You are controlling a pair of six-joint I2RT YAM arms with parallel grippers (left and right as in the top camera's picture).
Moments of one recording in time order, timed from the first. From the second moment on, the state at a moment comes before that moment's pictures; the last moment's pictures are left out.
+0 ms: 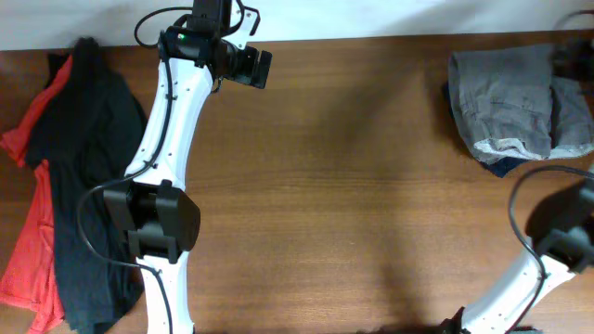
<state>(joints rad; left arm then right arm) -0.22 2.25 2.32 -1.03 0.10 0.13 -0.57 2.19 2.30 -0.99 -0.38 -0.22</state>
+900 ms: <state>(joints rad) -0.22 2.29 2.32 -1.02 0.09 0.13 -0.49 2.51 2.33 -1.04 -0.23 -0.25</state>
